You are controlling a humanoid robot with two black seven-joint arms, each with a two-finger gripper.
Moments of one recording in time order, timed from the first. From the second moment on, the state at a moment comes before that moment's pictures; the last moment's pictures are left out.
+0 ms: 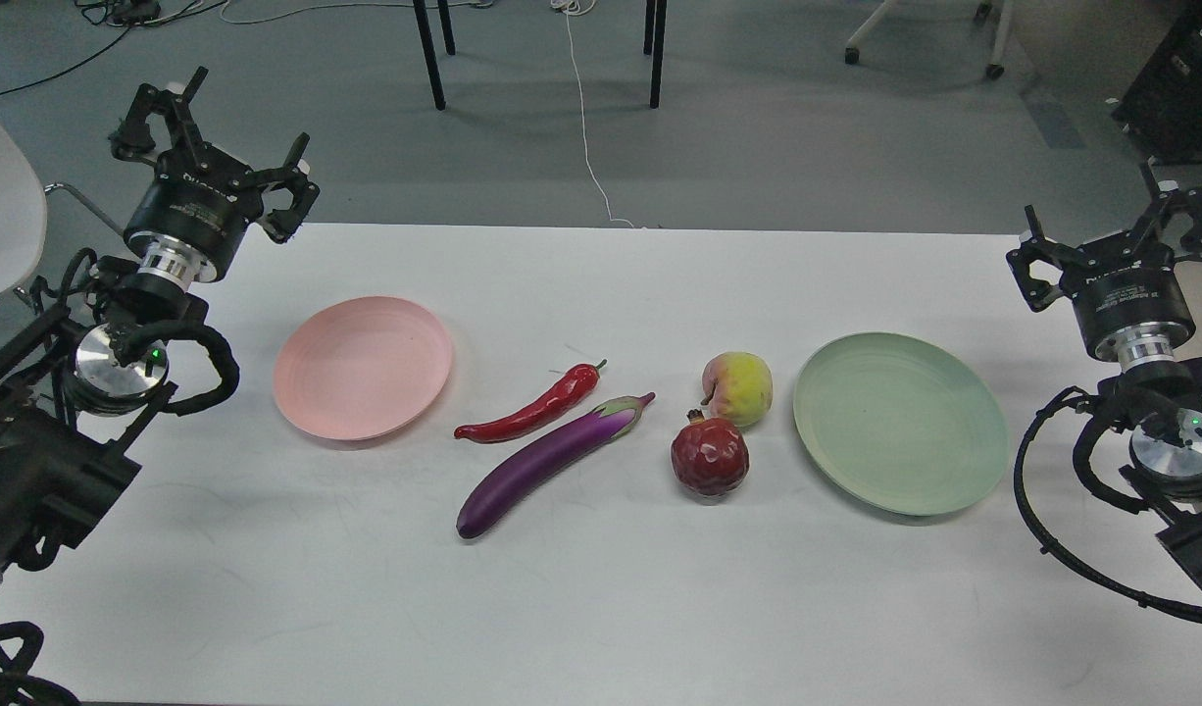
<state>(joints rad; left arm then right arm) -0.60 0.43 -1.02 -0.89 -0.17 -0.36 -0.25 0.56 -0.50 0.76 0.72 0.38 0.49 0.42</state>
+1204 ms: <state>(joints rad) -0.62 0.50 -1.01 -0.94 -0.07 -0.37 -0.24 1.63 -0.76 -0.45 1.00 -0.06 0.49 0.39</state>
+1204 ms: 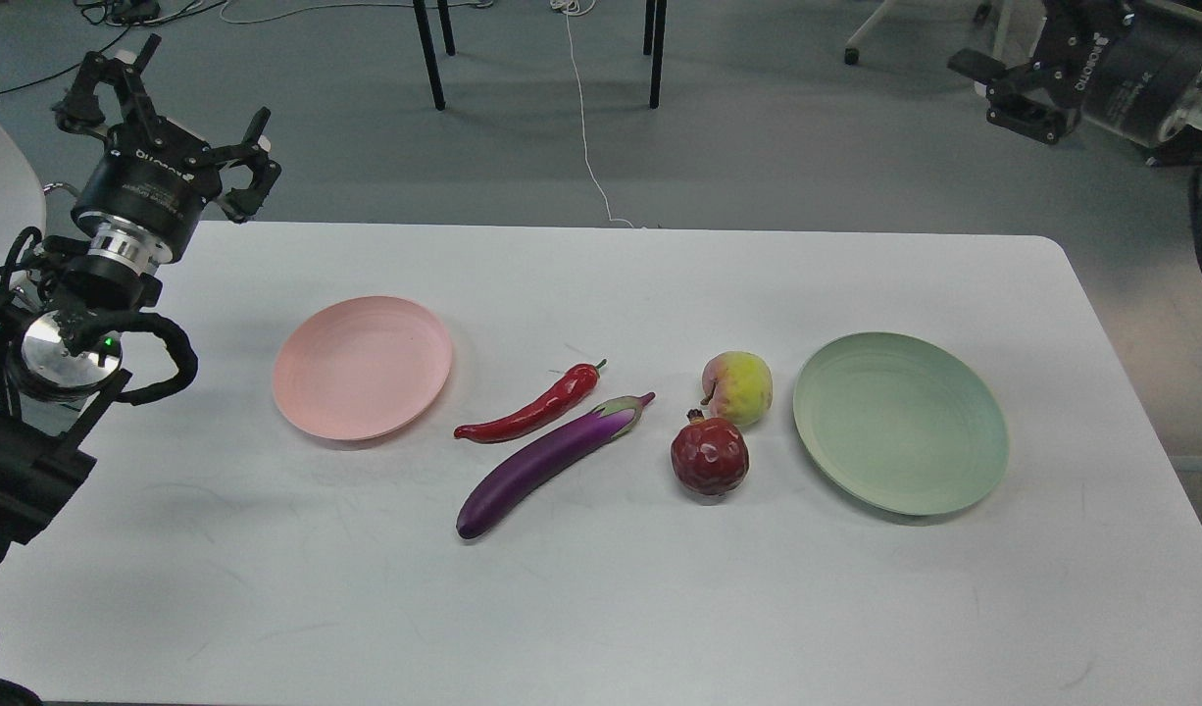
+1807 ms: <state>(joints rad) -0.62 0.50 -1.01 -0.94 -0.02 -0.37 -0.24 1.83 -0.54 -0.75 1.03 -0.21 0.49 0.39</state>
